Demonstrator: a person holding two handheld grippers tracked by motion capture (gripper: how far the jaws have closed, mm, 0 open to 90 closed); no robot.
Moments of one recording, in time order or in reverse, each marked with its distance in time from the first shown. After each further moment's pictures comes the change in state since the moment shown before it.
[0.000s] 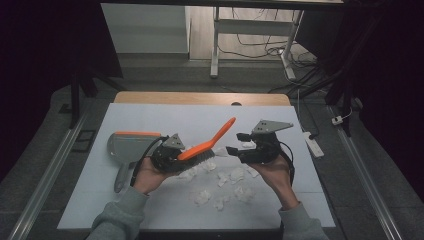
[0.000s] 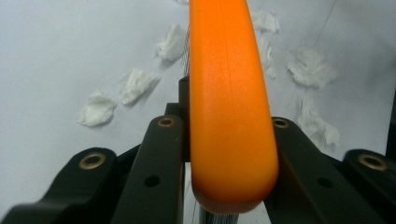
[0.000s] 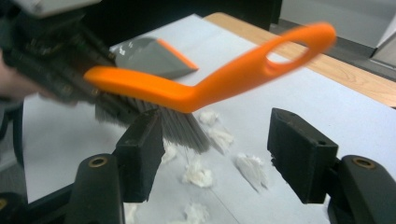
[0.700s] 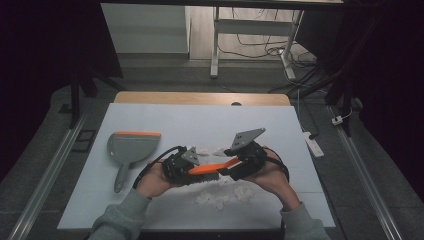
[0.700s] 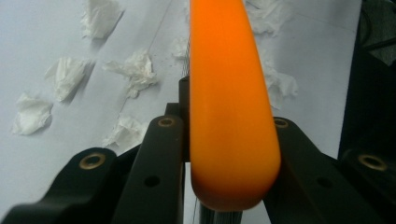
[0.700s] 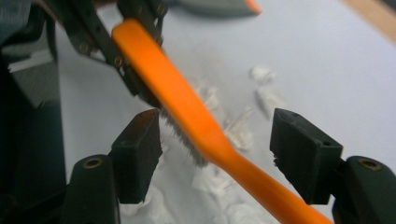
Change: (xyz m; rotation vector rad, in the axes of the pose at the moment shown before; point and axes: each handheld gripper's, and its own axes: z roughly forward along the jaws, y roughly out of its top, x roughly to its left) left arm -0.036 0.015 0.012 0.203 -0.093 0.213; right arm 0.029 0.000 0.025 0.276 0.159 -0.236
